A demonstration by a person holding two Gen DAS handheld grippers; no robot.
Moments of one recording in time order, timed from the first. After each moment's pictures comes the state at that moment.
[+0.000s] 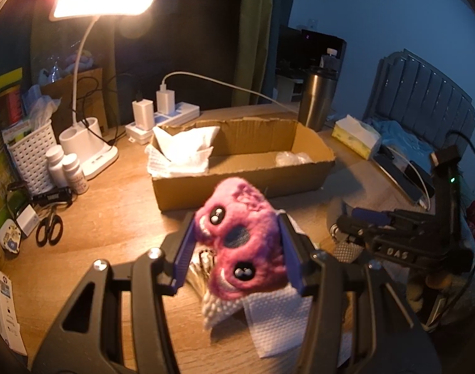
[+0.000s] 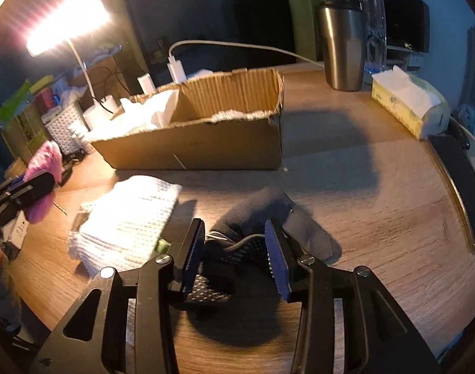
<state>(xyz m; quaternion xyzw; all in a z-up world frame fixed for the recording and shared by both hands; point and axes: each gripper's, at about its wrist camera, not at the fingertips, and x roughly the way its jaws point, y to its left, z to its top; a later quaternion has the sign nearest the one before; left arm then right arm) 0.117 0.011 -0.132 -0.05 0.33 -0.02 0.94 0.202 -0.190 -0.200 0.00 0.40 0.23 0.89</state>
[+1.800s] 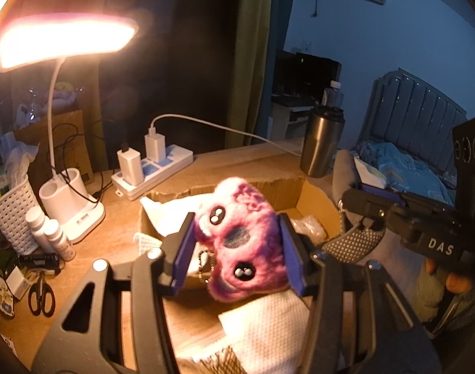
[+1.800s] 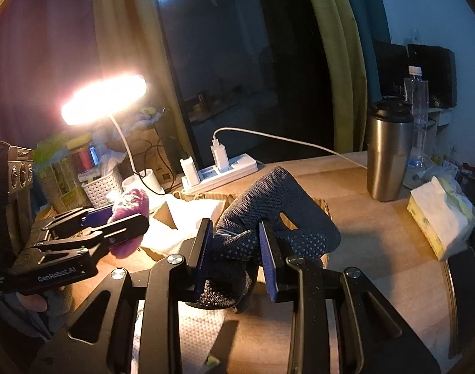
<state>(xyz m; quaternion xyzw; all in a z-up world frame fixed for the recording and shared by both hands) 0.190 0.024 -0.097 -0.06 0.28 -0.04 0.96 0.246 -0.159 -0.104 0.02 0.26 0.32 0.91</state>
